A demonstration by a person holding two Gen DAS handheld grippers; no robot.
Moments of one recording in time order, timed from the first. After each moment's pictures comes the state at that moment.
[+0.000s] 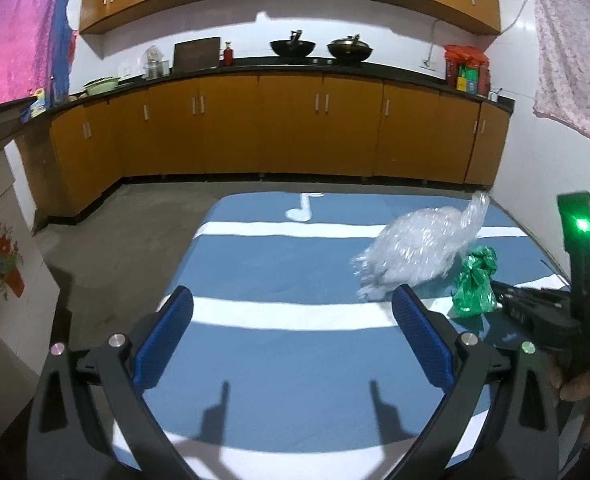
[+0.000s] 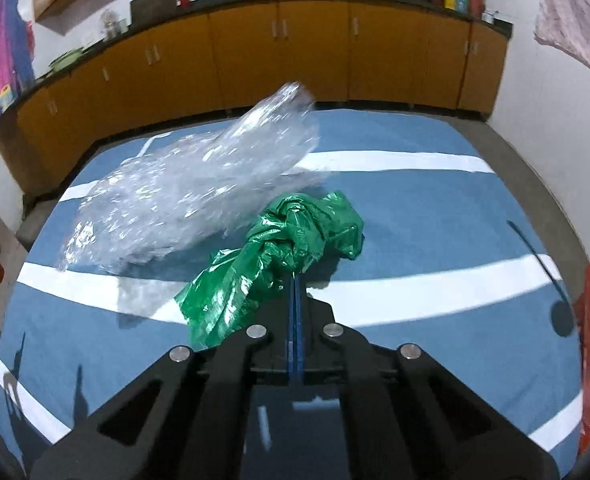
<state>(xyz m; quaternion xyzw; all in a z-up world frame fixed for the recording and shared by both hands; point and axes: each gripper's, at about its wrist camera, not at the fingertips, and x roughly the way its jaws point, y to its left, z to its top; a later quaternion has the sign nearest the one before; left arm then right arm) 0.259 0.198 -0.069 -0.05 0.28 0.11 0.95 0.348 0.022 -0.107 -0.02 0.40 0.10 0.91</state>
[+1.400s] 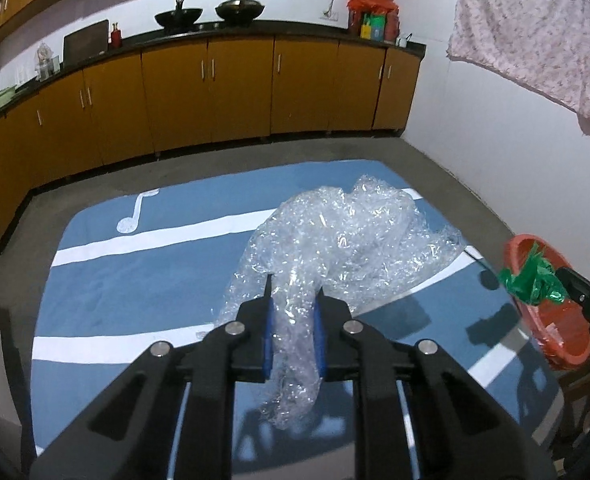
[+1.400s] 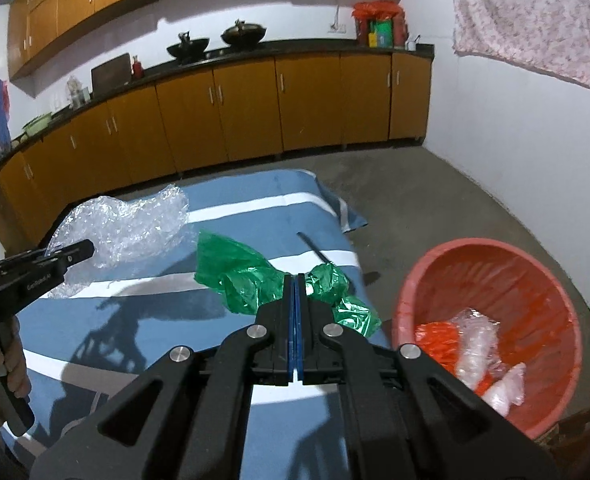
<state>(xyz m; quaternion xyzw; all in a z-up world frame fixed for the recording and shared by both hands) 0.331 0.083 -0.054 -0.02 0.35 -0.06 0.93 0.246 -0.138 -0.034 0.03 0.31 0.03 0.95</state>
